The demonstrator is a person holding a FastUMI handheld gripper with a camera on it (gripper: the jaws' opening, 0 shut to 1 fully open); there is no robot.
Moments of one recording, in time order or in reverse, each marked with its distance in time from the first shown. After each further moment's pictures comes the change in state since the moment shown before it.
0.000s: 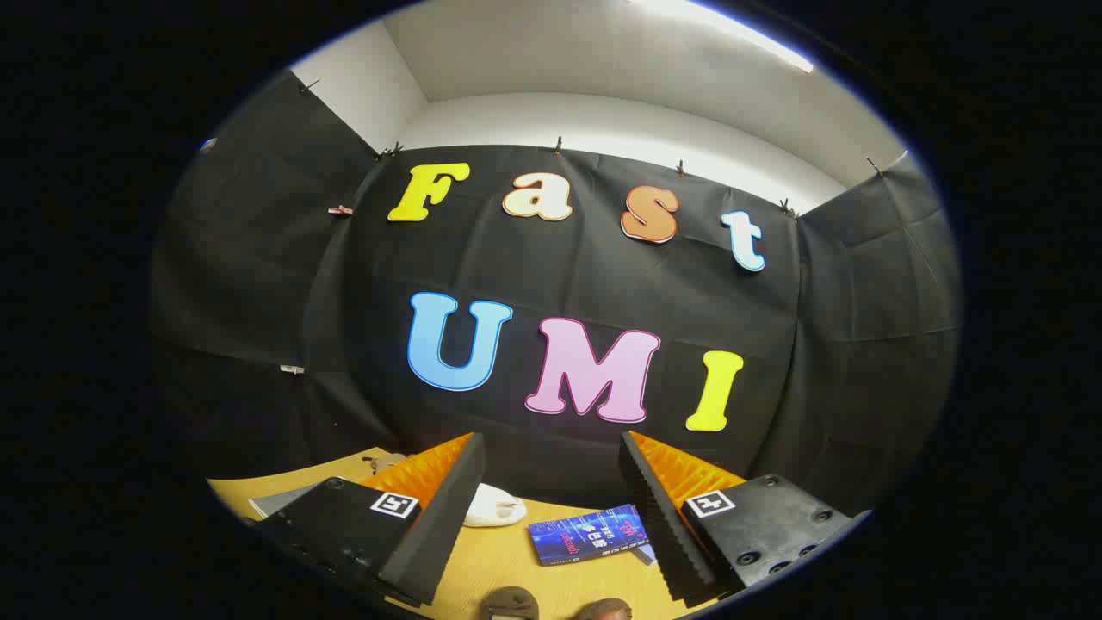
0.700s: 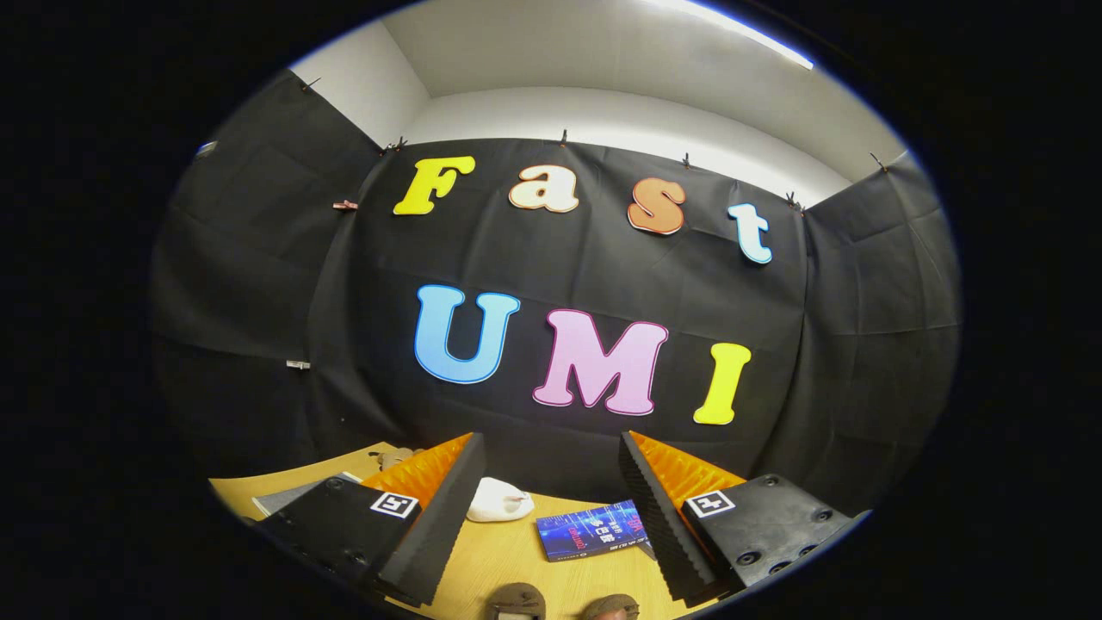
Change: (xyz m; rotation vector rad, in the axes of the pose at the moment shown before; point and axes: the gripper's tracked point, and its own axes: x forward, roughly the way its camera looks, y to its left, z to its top) arm -0.002 0.009 -0.005 0.003 0.026 0.017
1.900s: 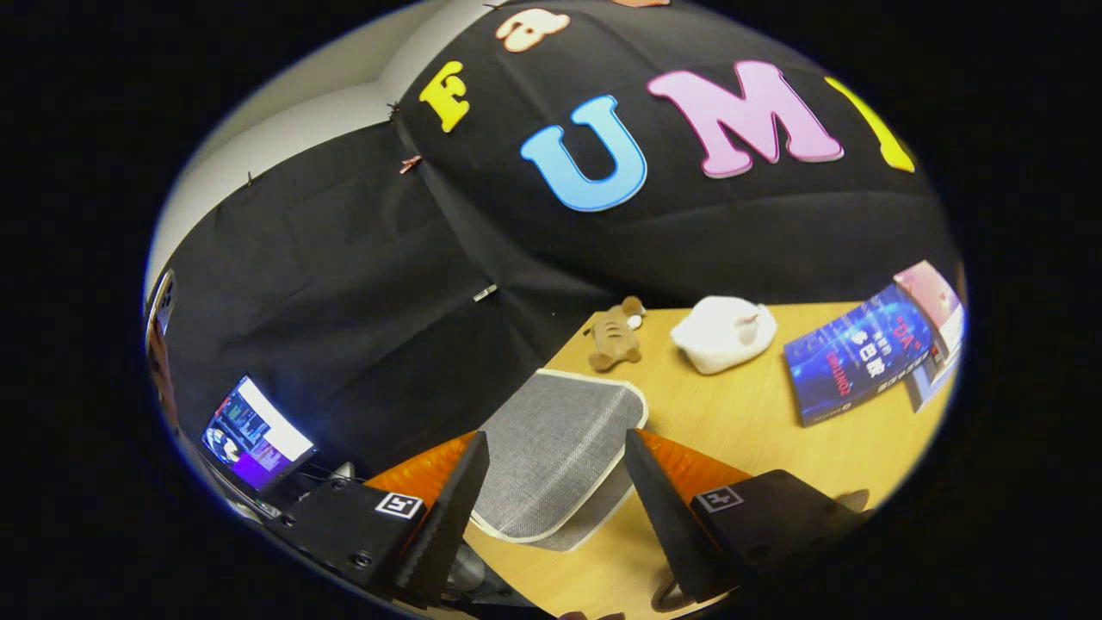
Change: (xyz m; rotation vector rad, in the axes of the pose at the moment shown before) arm 0.001 0.144 -0.172 0.633 0.654 0.733
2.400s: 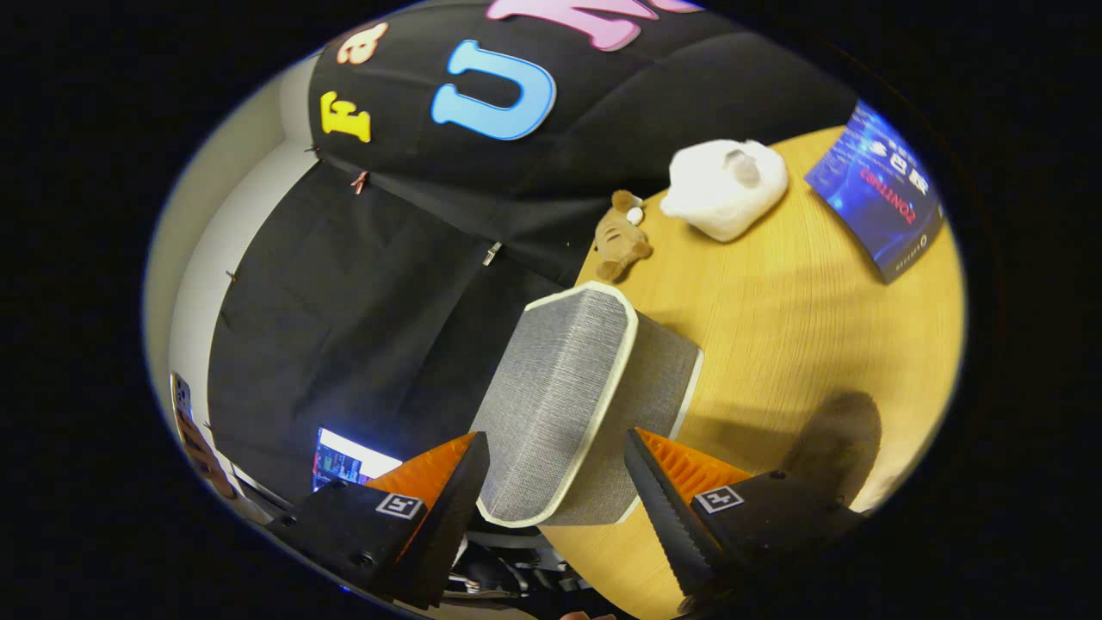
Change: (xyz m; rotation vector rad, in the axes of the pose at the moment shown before) arm 0.056 -0.045 -0.069 0.431 0.225 0.209
